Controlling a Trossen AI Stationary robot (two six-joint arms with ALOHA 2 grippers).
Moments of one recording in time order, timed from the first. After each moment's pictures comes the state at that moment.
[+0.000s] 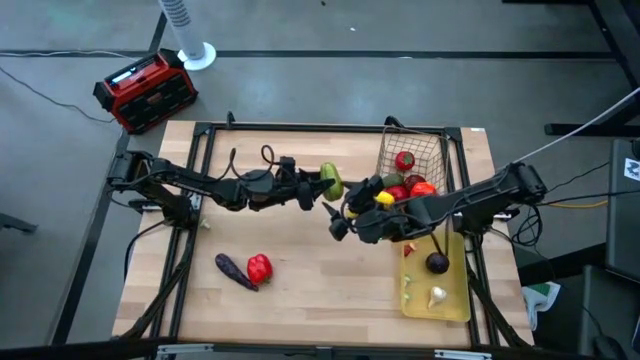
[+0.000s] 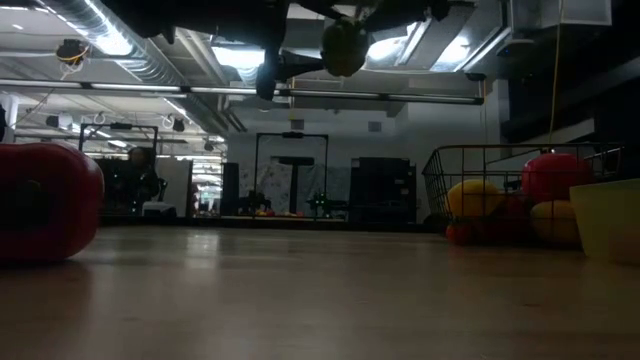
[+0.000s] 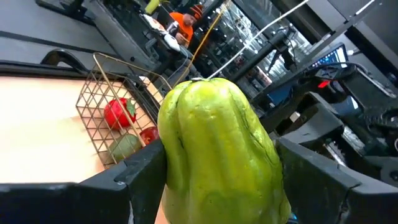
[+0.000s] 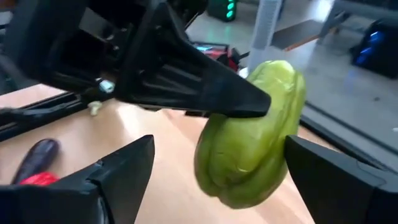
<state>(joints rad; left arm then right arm) -0.02 1.49 0.79 0.69 -0.41 -0.81 0.31 1.59 1.36 -0.38 0.85 0.51</state>
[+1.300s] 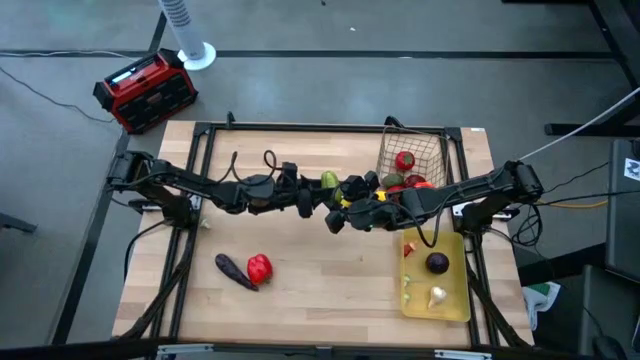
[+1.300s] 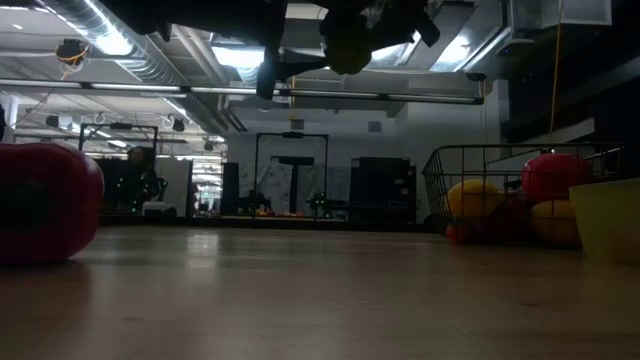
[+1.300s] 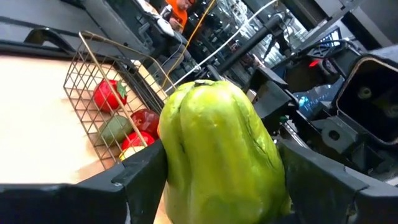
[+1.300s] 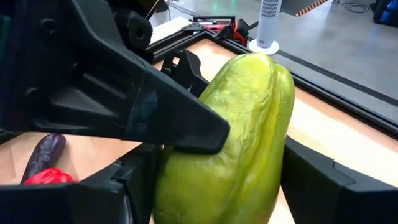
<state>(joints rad) -0.04 1.49 0.79 0.66 -0.39 -0.83 0.25 1.60 1.36 -0.42 0.70 0.64</state>
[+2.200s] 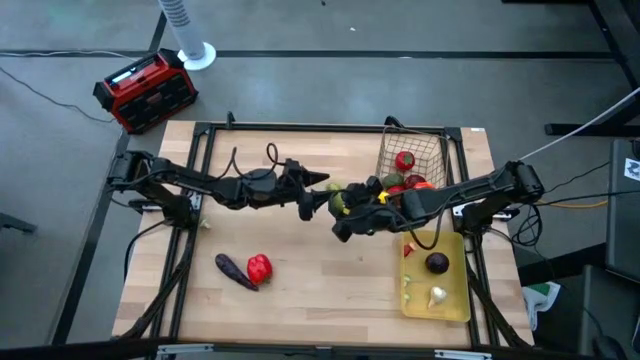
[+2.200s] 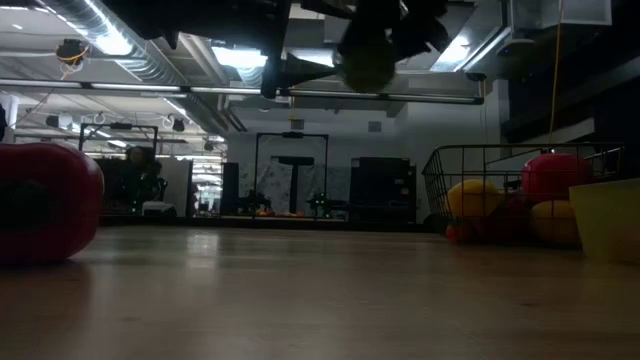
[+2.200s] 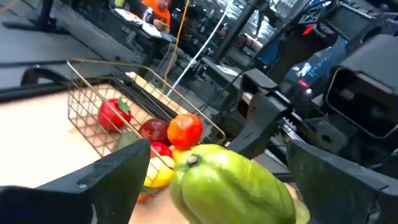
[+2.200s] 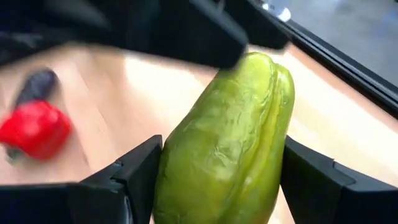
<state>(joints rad) 0.00 1.49 0.79 0.64 -0.29 -0.58 0.25 1.60 1.36 -0.58 0.61 0.62</state>
